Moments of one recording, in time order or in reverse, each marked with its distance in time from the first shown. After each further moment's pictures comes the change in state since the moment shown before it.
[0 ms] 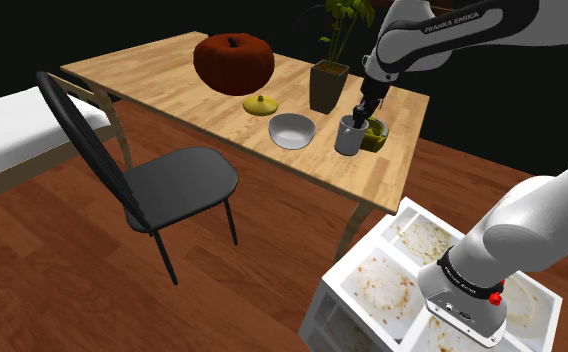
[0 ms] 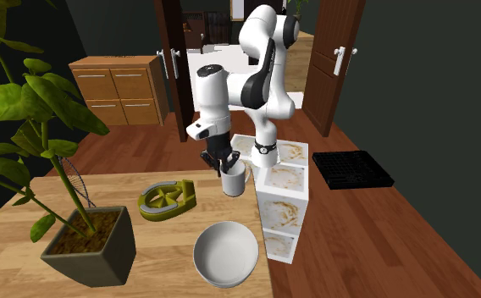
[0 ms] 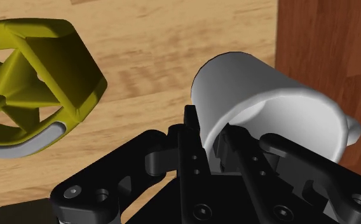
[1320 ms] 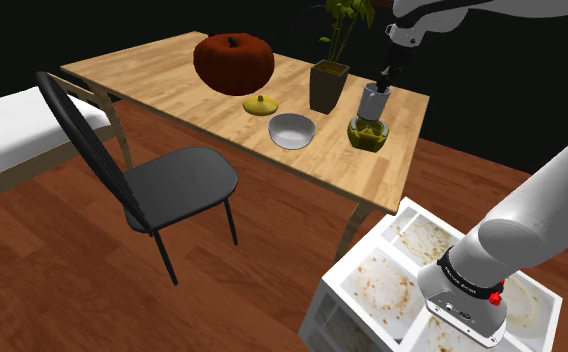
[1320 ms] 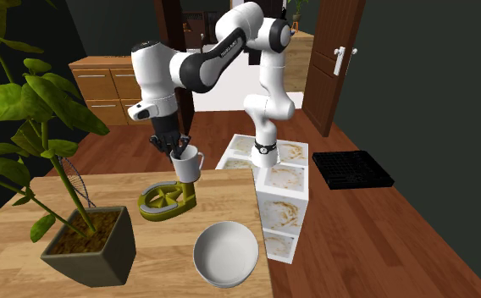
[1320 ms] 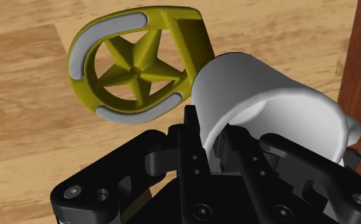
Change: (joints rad) arm -0.097 0.220 -0.168 0.392 0.030 -0.195 -0.273
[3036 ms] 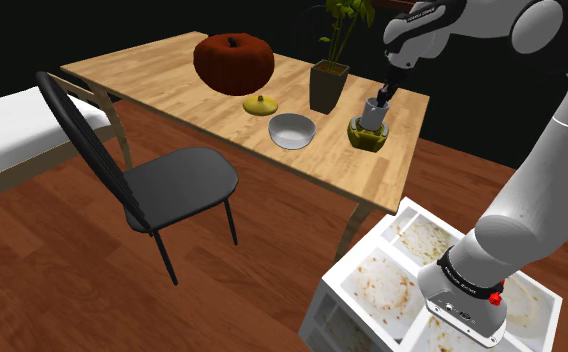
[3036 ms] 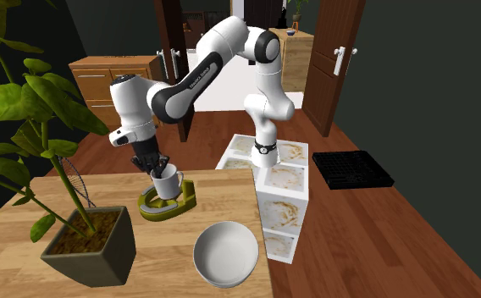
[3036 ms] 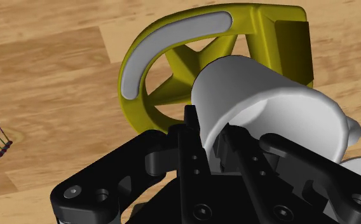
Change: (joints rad) arm -0.077 0.250 -0.056 0.082 0.108 0.134 -0.191
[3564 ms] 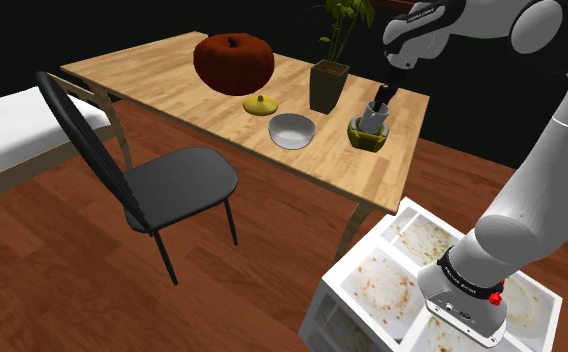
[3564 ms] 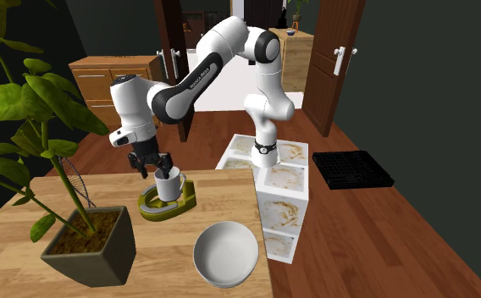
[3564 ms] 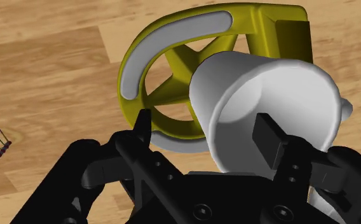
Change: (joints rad) arm 0.000 0.001 0.001 -0.002 0.001 0.004 0.000
